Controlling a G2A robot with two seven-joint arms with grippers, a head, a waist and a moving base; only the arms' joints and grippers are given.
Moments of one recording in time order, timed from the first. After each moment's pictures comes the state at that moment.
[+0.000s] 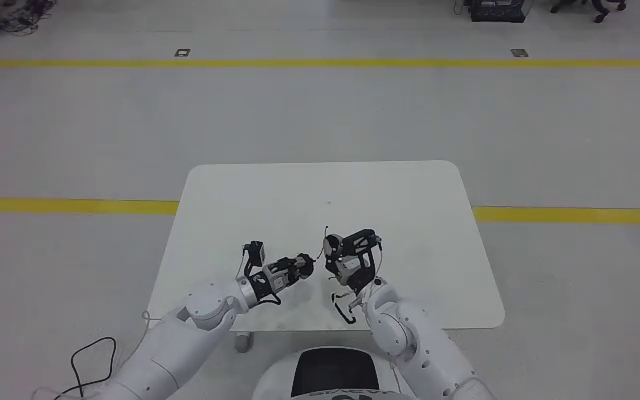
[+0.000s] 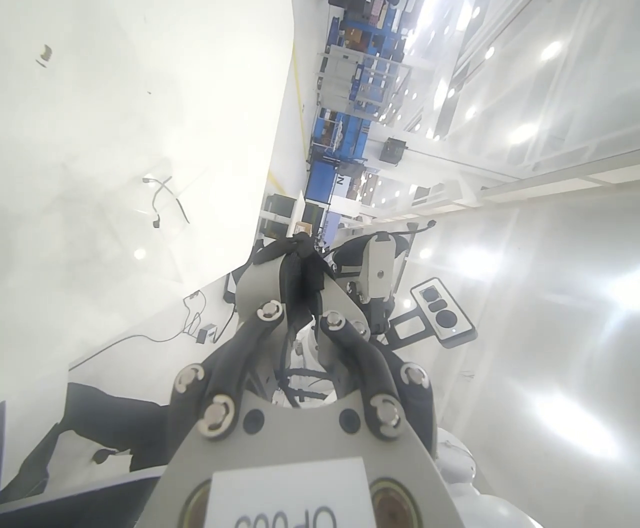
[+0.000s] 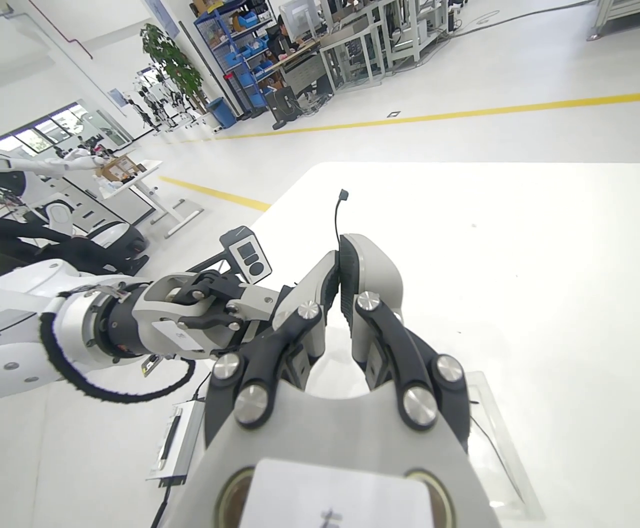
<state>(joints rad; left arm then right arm) 1.45 -1.03 -0.94 -1.38 -0.62 -0.16 -0.57 -1.63 -1.41 1.04 -1.58 -1.13 -0.12 0.01</state>
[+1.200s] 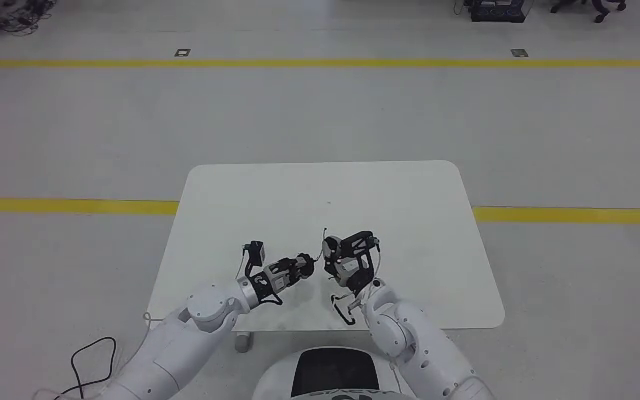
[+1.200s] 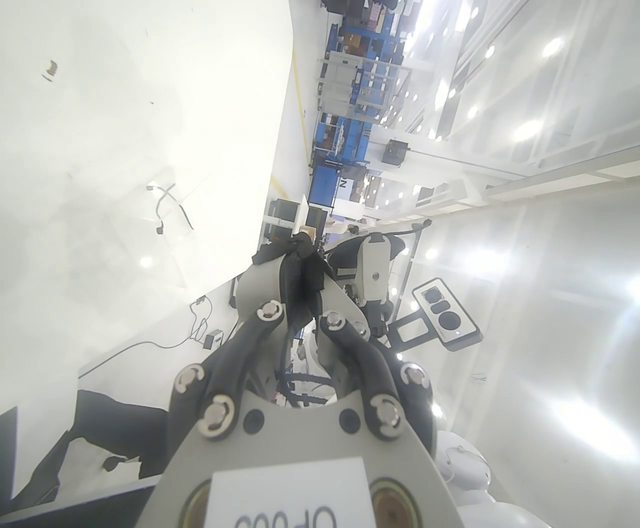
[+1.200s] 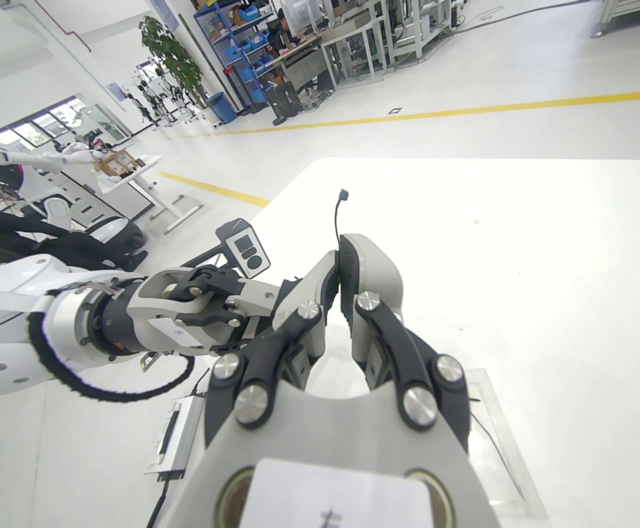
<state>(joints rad) 1.46 -1.03 -0.94 -1.39 -0.60 -0.17 -0.55 -1.62 -1.39 1.02 -1.56 -1.13 -0.11 0.00</state>
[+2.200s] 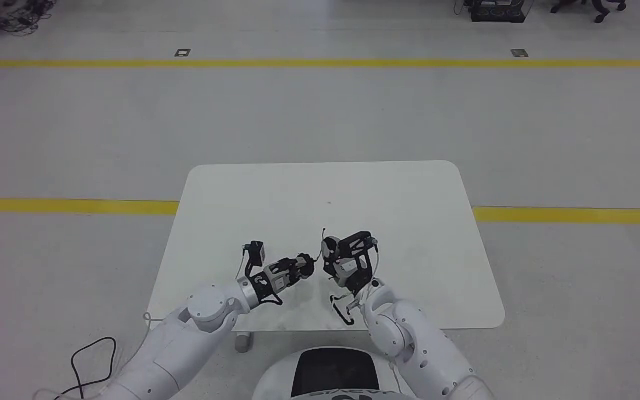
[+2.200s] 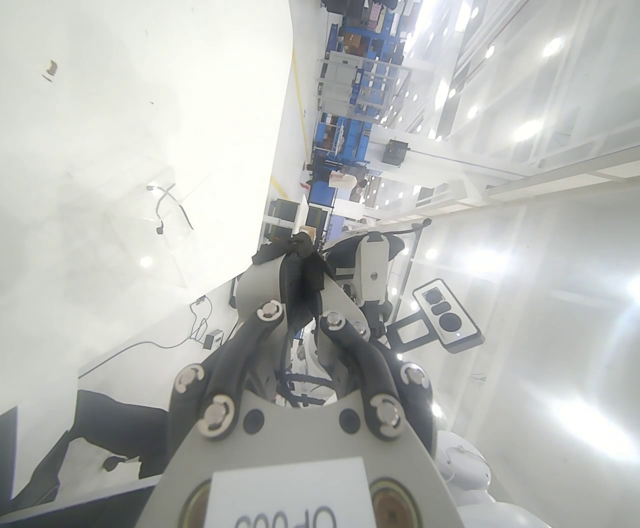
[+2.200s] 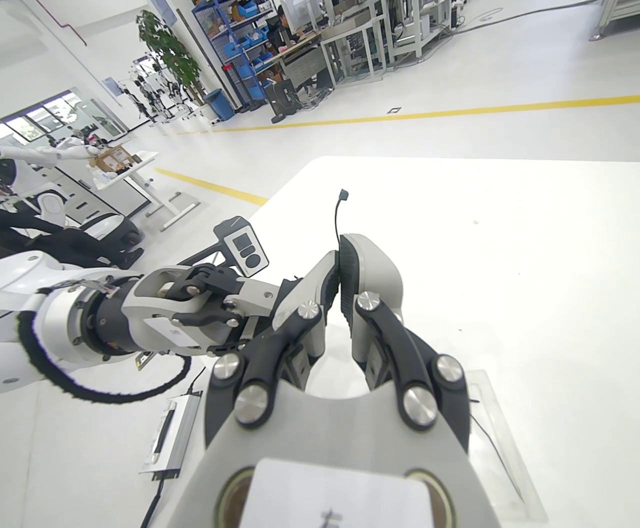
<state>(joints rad) 1.46 -1.03 -0.94 -1.39 -0.60 -0.17 -0.55 -1.61 -1.39 1.00 -1.56 -1.13 -0.09 -0.01</state>
